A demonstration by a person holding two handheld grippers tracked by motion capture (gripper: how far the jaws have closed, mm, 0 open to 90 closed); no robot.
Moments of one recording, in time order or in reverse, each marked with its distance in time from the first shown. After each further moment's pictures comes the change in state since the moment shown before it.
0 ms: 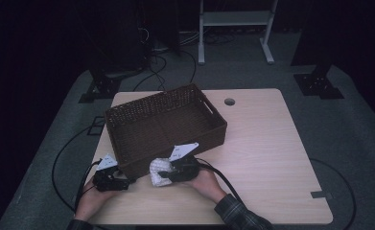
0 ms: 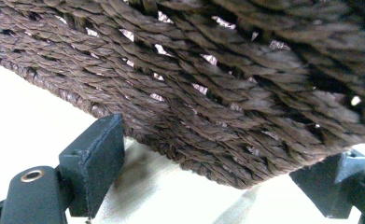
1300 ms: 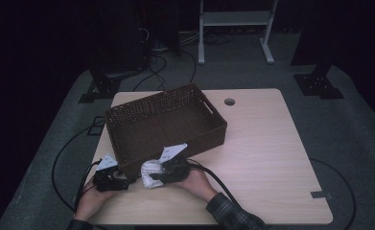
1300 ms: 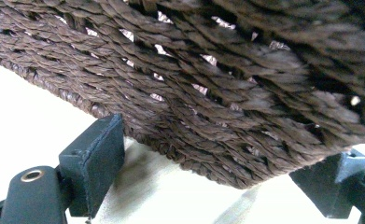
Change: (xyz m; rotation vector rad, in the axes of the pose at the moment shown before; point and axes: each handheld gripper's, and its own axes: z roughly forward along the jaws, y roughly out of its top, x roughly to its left) left arm 0.000 0.000 0.000 0.000 0.000 0.000; right arm 0.006 0.009 0.028 0.020 0.038 -0.027
